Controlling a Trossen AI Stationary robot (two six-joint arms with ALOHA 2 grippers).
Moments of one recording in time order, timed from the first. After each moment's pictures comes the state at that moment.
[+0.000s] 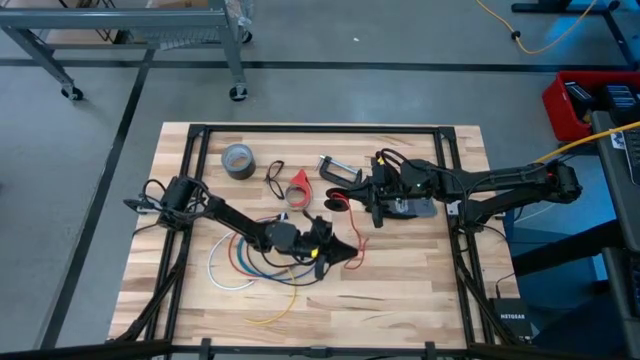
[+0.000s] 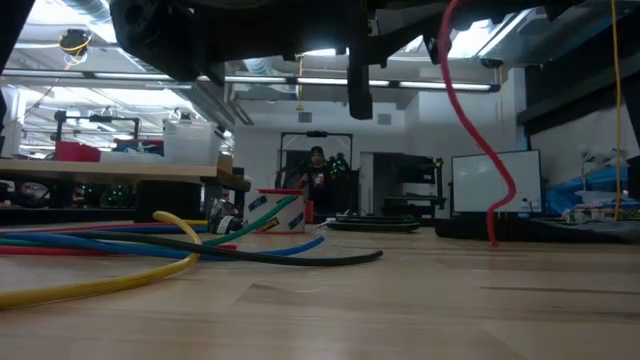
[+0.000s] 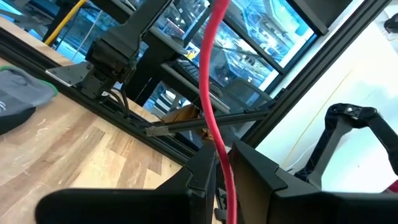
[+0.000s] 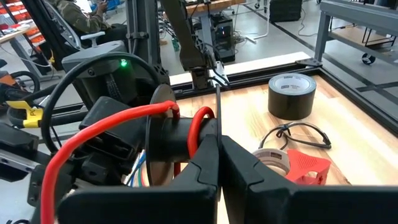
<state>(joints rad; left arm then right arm) -0.27 2.02 1.02 1.13 -0.17 -0.66 -0.02 1.13 0.77 0.13 -0.03 0.17</state>
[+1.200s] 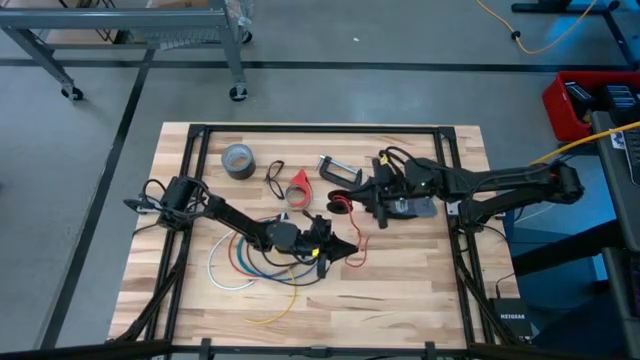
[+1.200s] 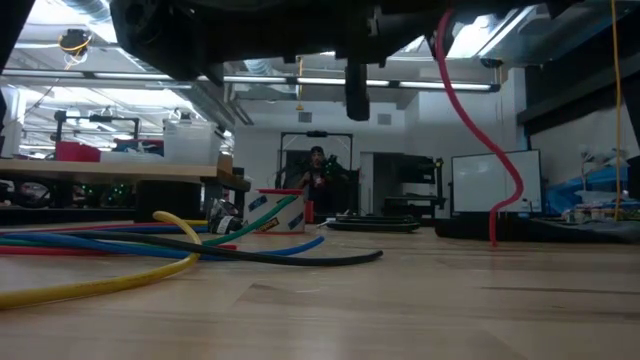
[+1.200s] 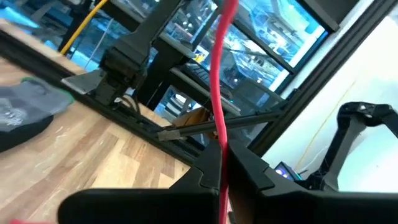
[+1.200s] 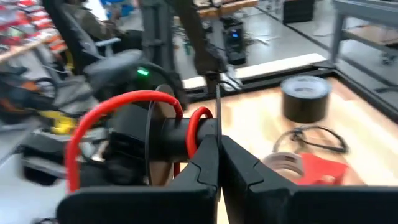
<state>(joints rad) -0.26 2.02 1.02 1.12 -0.21 -0.62 -0.02 1.11 0.77 0.13 -0.09 0.20</state>
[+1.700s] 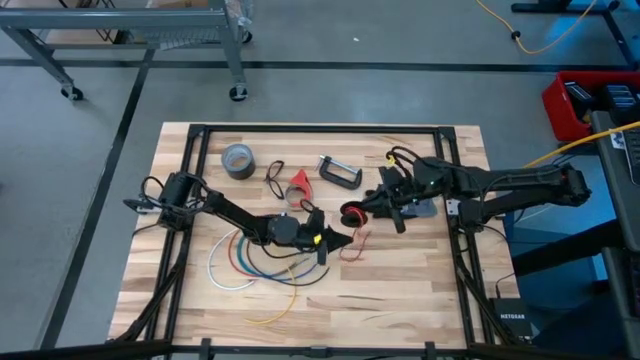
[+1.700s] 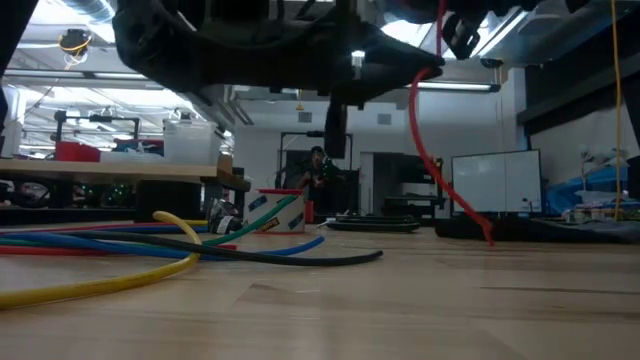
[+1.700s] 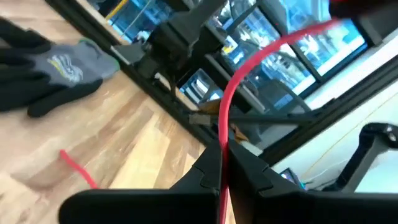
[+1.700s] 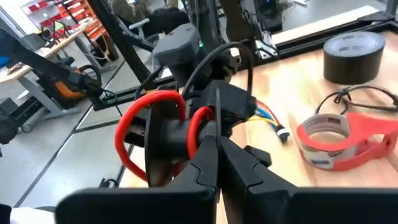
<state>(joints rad) -0.21 1.99 0.95 1.05 -0.22 -0.80 -0.02 1.00 0.77 -0.06 -0.25 0.31</state>
